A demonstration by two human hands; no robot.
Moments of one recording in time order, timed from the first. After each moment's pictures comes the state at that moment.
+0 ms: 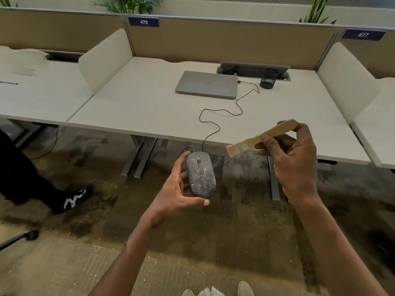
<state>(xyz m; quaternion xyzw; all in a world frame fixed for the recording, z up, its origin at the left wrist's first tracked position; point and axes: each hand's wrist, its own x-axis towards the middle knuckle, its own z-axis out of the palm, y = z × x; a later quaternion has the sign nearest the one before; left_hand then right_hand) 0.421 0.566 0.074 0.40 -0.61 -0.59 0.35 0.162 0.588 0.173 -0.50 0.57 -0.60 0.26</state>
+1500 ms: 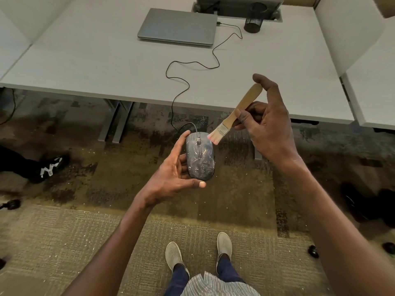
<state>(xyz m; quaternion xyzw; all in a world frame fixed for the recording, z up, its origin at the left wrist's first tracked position) 0.317 0.567 0.031 0.37 -0.55 -0.69 0.28 0.075 0.557 0.127 -0.60 0.59 -0.47 0.28</state>
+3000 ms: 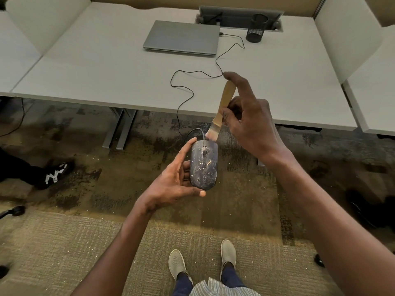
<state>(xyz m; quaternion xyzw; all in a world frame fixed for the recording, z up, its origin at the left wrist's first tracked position) 0.330 0.562 0.038 0.36 -0.59 -0.68 0.25 0.106 0.529 0.143 -0.72 0.55 -0.40 0.16</state>
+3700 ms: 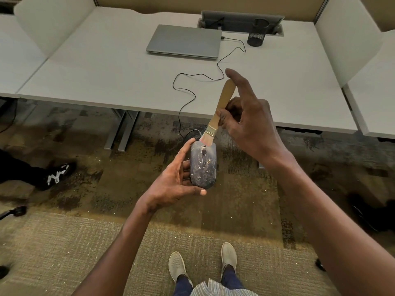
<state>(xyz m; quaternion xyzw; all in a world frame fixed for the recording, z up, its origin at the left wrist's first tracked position) 0.332 0.562 0.038 0.36 -0.58 -0.68 0.27 0.115 0.535 0.155 -0.72 0.54 -0.41 0.17</state>
